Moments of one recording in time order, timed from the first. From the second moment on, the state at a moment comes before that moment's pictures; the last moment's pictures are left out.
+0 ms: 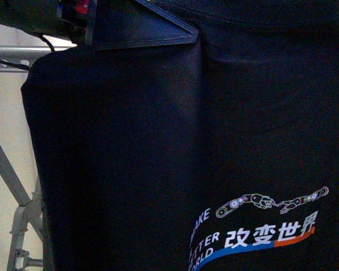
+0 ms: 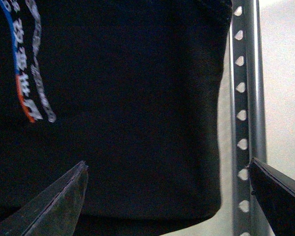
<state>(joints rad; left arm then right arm) -0.19 1.67 1.62 -0.48 1.26 0.73 -0.34 1.42 1.56 -0.78 -0.90 -1.82</state>
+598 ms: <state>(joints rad) -0.19 1.67 1.62 -0.48 1.26 0.73 -0.18 1.65 1.83 -0.88 -0.73 -1.74</state>
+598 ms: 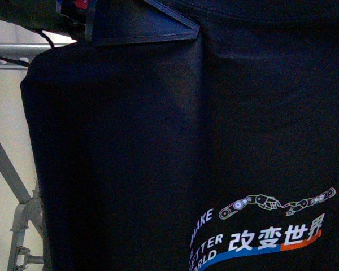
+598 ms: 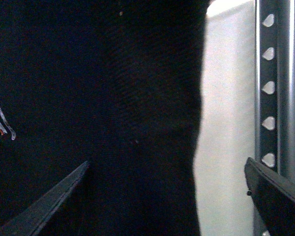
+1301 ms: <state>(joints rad) -0.19 1.66 1.62 -0.47 1.27 0.73 -0.24 1.65 1.74 -0.80 -0.79 -1.72</state>
